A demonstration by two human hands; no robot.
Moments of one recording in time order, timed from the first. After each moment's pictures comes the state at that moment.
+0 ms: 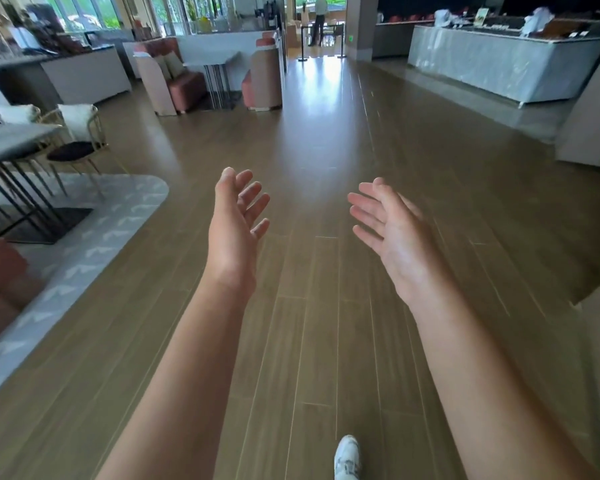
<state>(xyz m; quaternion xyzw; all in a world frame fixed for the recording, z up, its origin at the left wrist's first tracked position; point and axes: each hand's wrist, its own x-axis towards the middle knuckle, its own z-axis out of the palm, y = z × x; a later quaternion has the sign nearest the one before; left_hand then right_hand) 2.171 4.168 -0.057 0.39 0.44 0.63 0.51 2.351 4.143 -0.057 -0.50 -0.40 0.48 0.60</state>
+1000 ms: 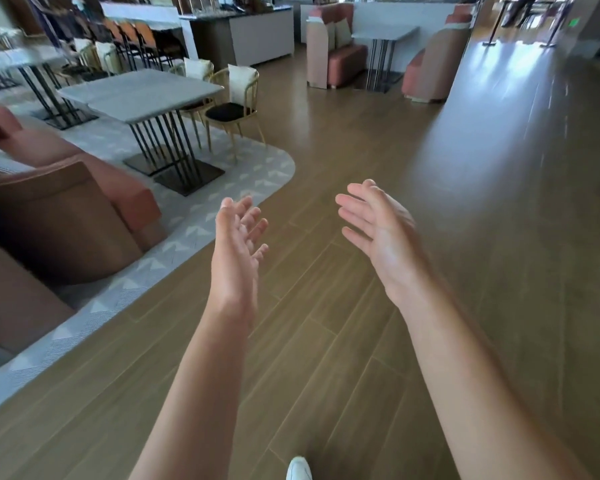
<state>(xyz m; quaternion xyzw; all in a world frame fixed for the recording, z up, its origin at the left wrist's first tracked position) 1.883 4.504 -0.105 0.26 0.55 0.71 0.36 2.038 4.586 -0.081 -0.38 -0.52 0.63 0.43</state>
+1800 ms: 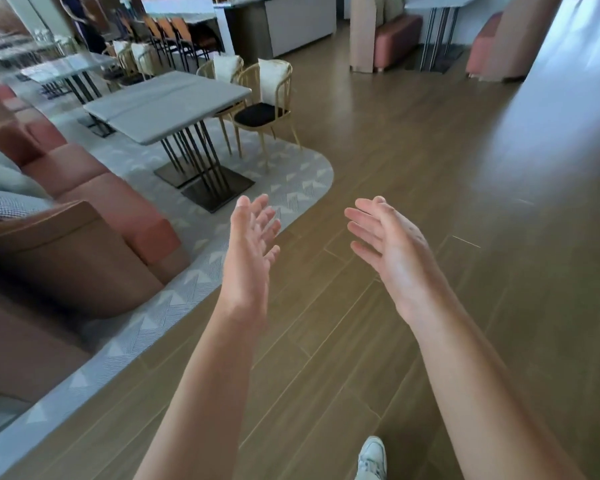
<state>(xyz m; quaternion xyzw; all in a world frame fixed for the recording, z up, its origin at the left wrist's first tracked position) 1.703 4.886 -0.111 0.27 0.59 0.69 0.34 1.852 4.980 -0.123 -0.36 -0.50 0.69 0.37</state>
